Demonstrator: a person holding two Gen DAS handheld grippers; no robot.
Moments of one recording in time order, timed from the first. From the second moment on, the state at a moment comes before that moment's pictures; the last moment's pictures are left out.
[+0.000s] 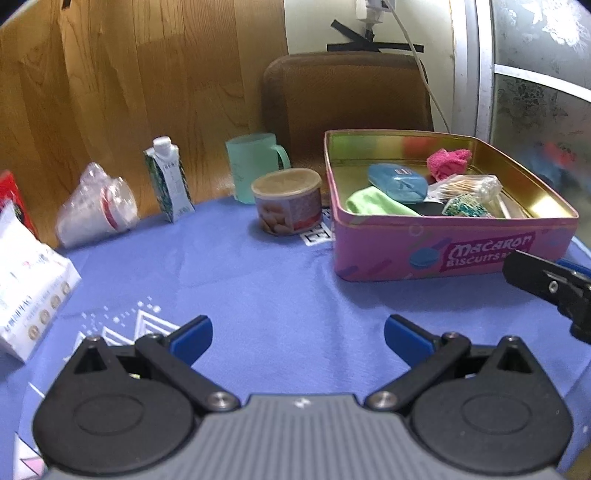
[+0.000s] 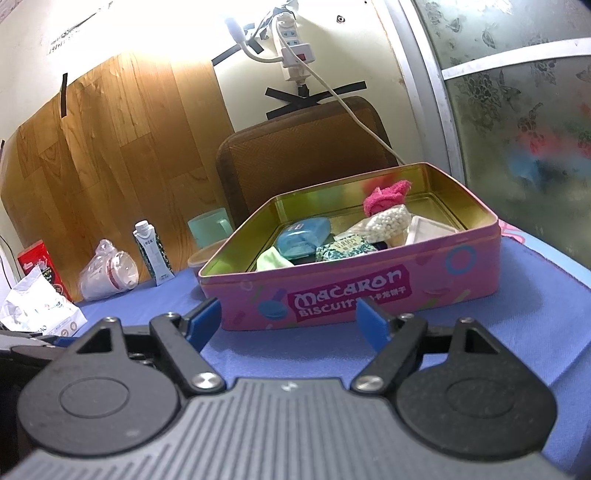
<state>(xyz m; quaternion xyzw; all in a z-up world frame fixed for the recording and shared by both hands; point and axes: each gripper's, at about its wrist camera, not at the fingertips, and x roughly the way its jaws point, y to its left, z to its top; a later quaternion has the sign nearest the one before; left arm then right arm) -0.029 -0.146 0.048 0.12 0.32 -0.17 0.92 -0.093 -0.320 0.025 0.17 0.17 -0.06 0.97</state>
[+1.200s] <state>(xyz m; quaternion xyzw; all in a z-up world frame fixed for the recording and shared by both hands) -0.030 -0.145 0.047 0.13 0.33 -0.17 0.92 -0.097 -0.320 0.023 0.18 0.17 -0.06 0.97</state>
